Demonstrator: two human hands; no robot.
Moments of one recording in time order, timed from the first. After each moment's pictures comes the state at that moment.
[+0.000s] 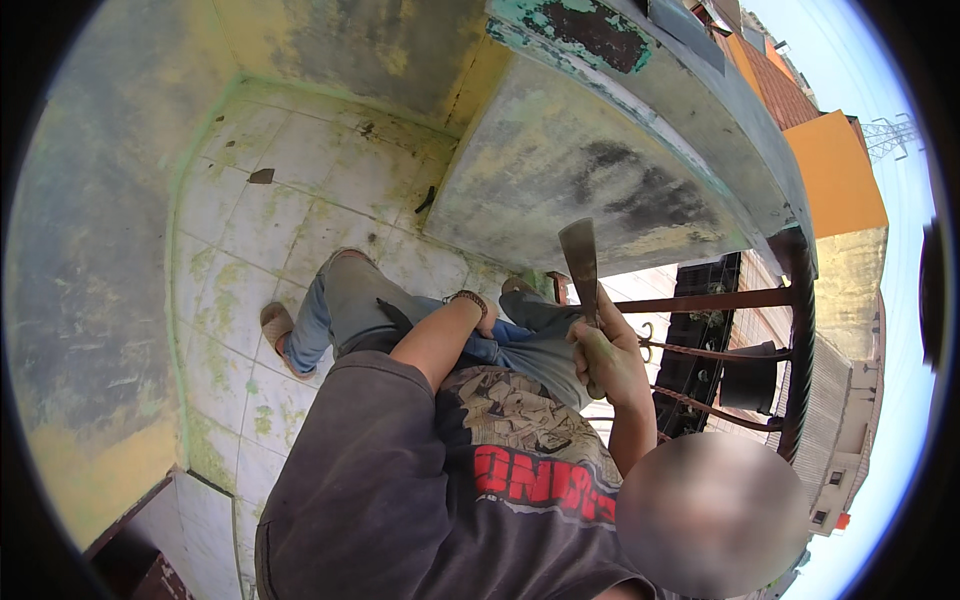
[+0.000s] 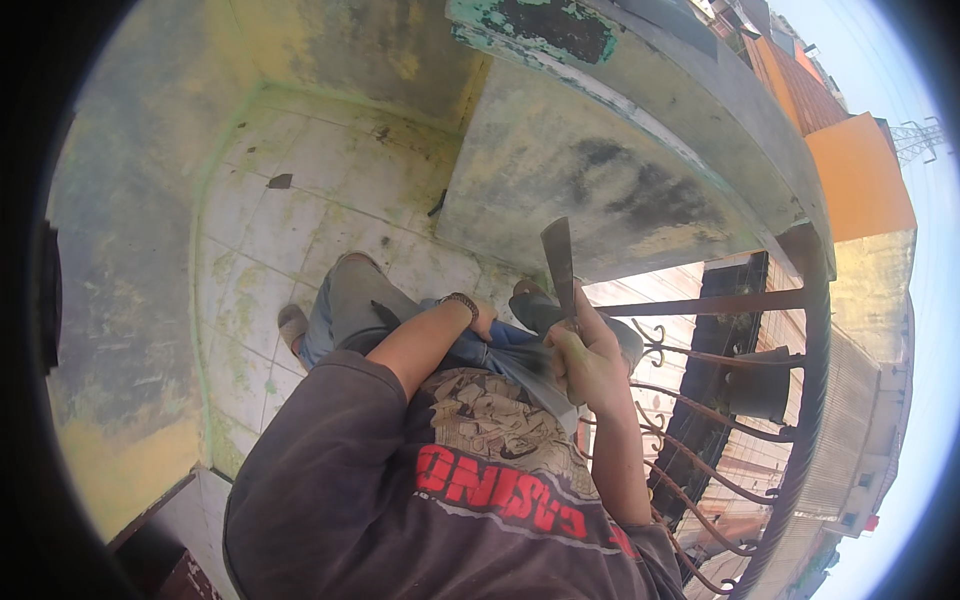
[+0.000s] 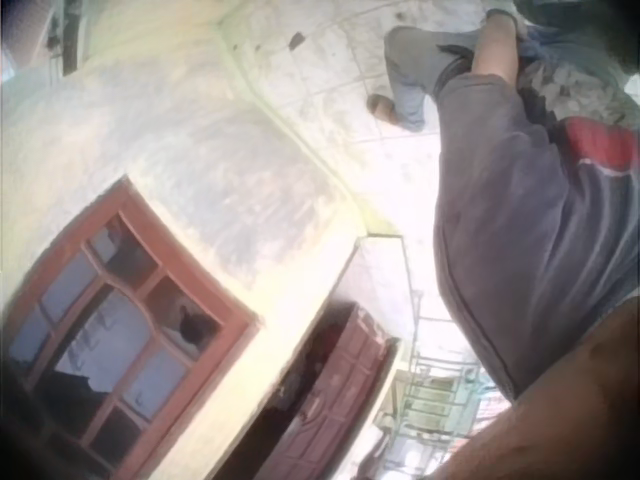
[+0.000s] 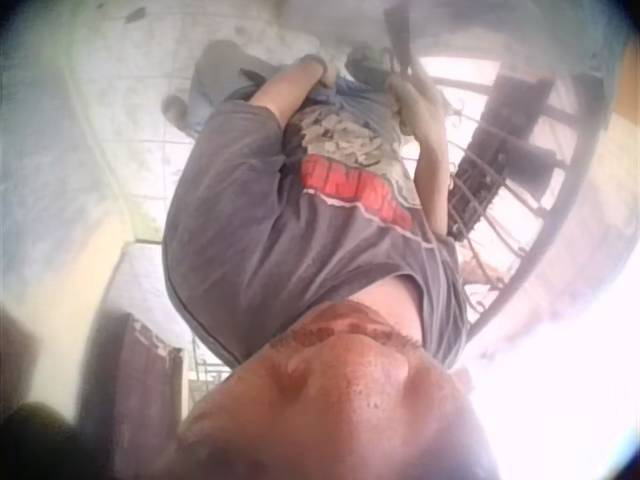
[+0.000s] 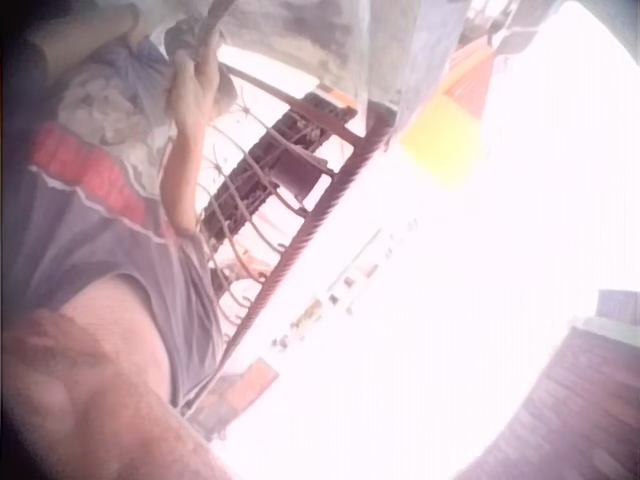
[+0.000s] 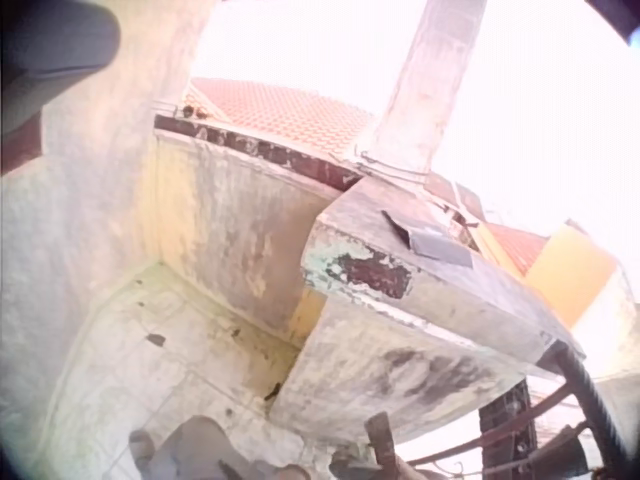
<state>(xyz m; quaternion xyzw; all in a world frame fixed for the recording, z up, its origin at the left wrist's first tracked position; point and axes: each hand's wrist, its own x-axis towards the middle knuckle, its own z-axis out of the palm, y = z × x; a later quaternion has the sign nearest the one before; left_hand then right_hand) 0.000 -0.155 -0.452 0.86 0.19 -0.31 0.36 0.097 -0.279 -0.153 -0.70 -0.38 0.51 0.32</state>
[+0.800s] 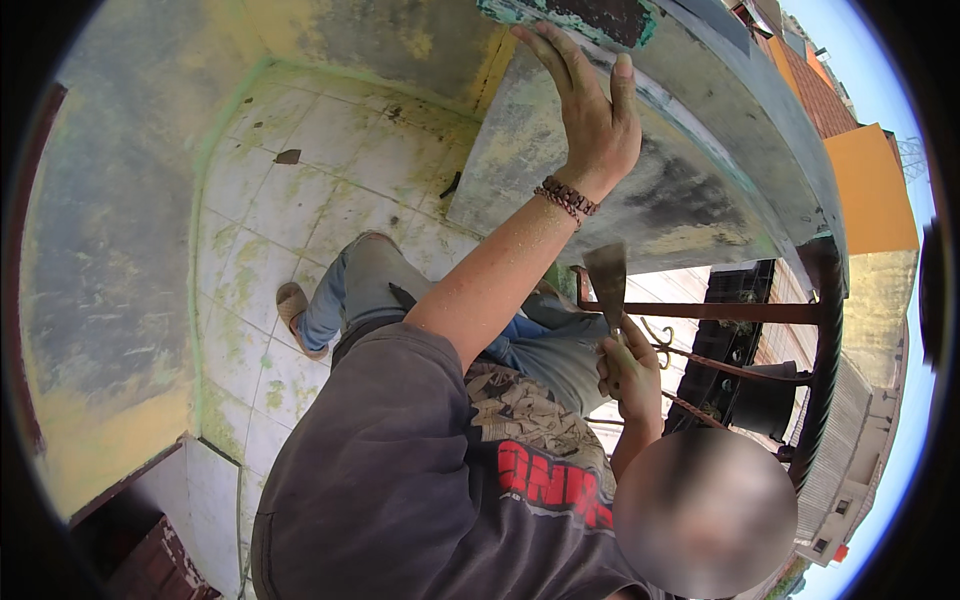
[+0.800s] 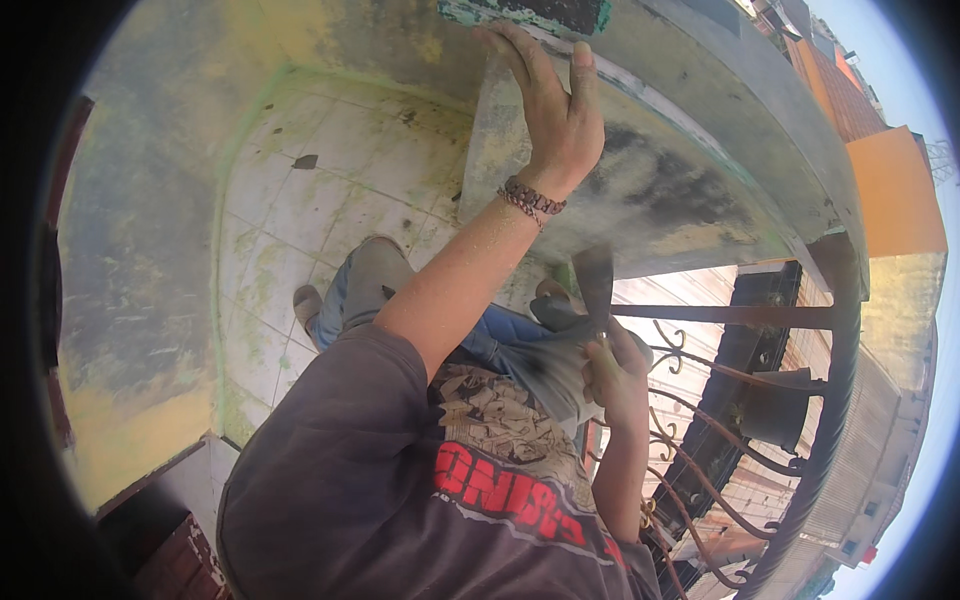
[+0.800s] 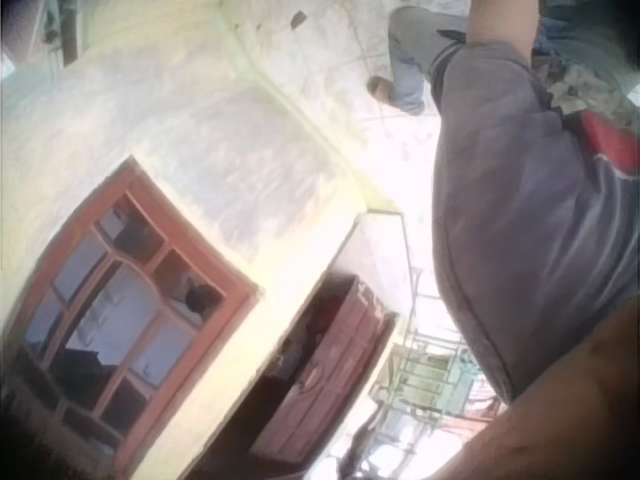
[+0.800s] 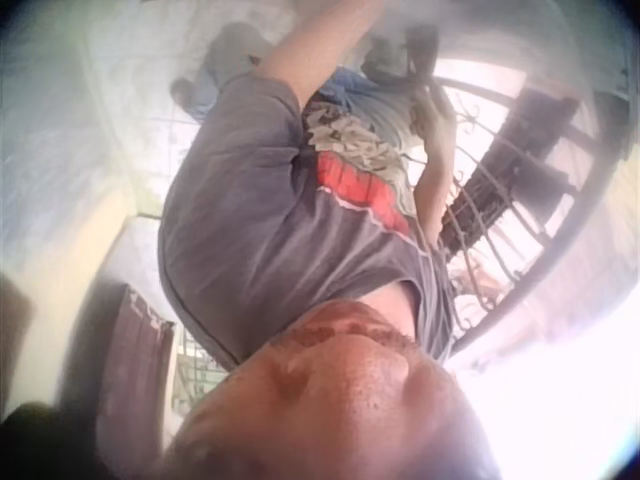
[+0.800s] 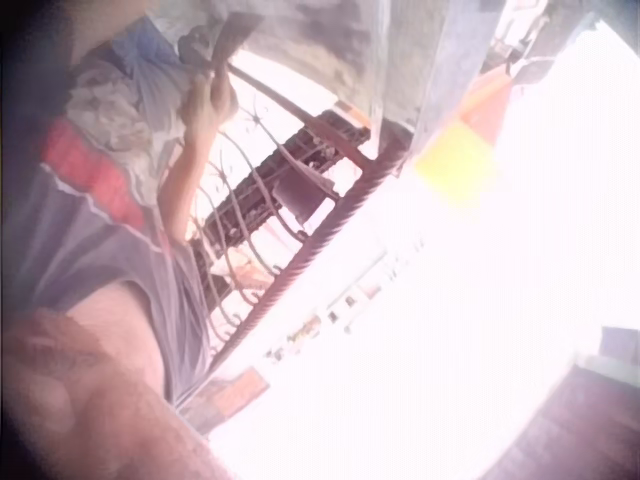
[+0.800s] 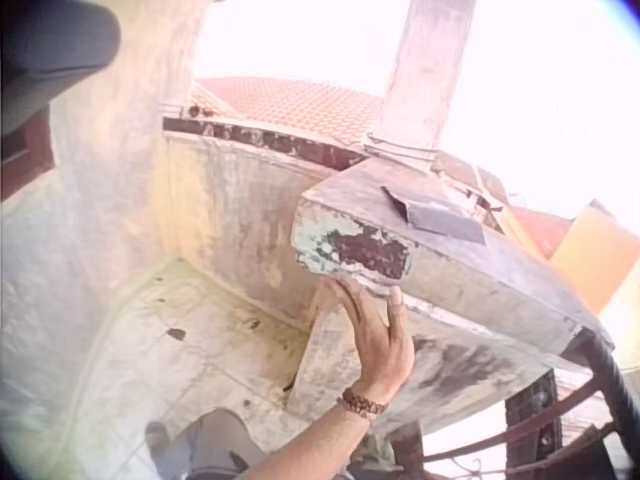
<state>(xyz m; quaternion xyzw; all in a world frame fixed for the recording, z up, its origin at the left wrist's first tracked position) 0.048 -0.041 -0.166 0.51 0.35 0.74 0.26 0.150 -0.300 -0.193 -0.71 -0.29 0.51 0.39</state>
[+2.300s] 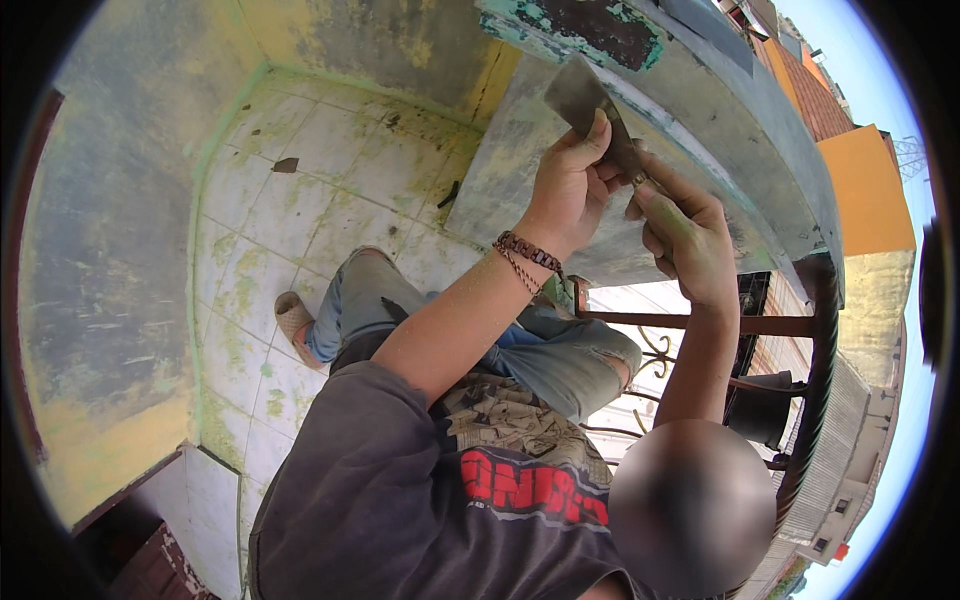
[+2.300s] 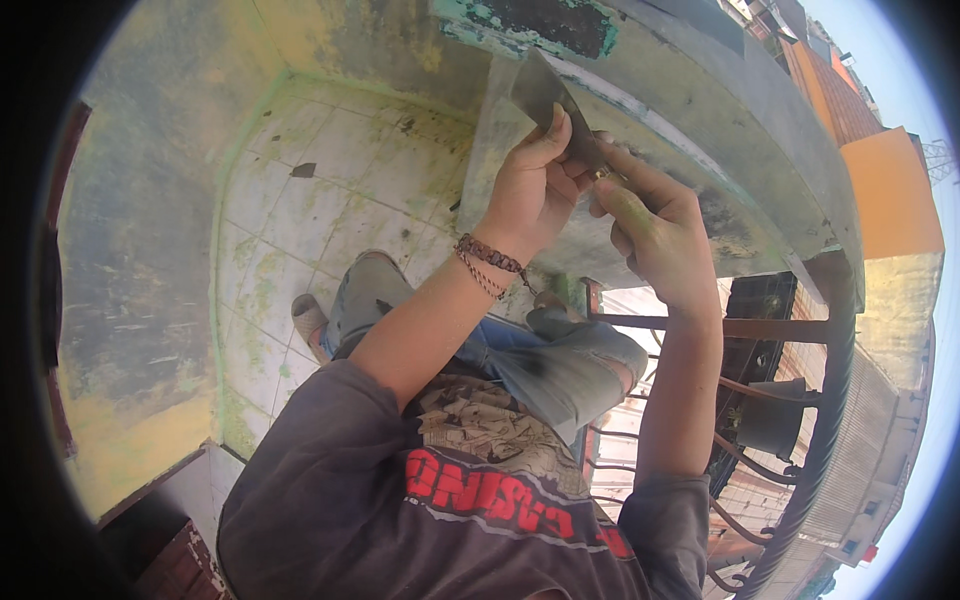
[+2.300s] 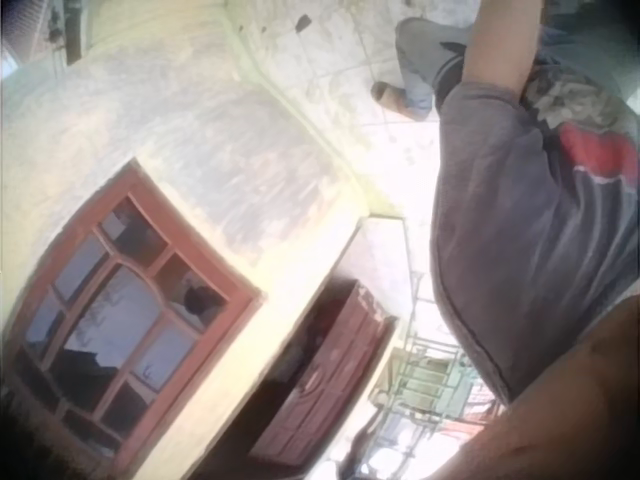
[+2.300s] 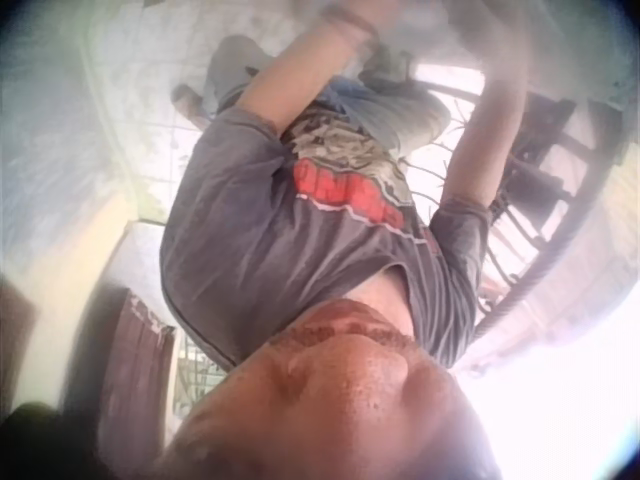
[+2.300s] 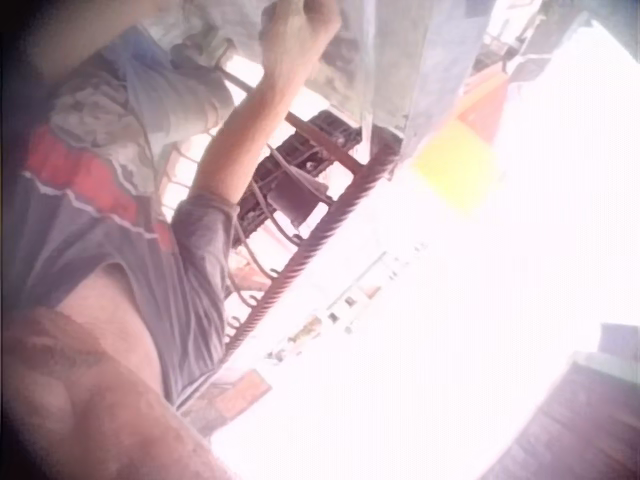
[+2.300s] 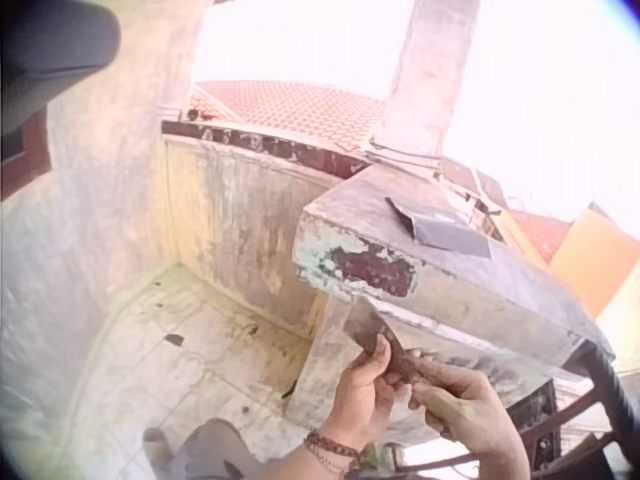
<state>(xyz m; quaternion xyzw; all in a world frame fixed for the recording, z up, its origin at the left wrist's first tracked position) 0.014 -0.082 -0.174 0.17 0.05 0.57 0.80 0.121 -0.149 -0.076 -0.63 -0.53 0.43 0.38</state>
